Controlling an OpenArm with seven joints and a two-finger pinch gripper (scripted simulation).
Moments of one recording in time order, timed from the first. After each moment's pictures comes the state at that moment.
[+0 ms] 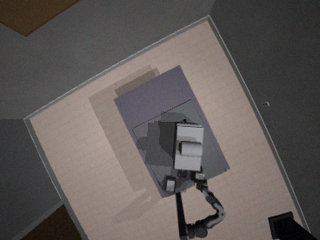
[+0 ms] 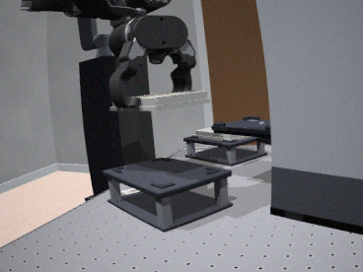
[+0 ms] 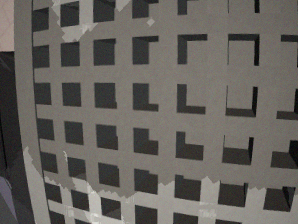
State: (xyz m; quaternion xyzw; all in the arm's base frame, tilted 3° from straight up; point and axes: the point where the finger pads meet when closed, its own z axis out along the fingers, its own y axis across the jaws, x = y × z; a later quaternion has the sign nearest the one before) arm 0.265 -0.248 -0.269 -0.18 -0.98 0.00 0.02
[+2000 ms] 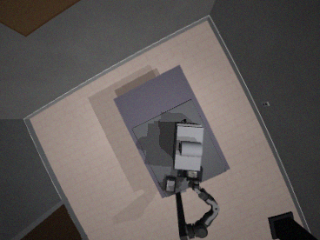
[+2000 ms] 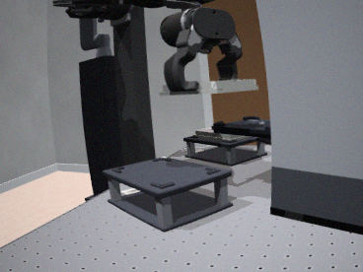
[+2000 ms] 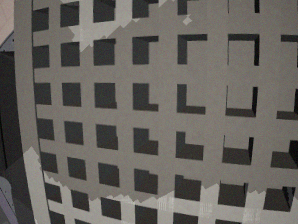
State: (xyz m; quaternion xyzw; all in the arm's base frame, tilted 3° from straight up) arm 0.313 -0.182 -0.257 -0.17 -0.98 0.00 0.02
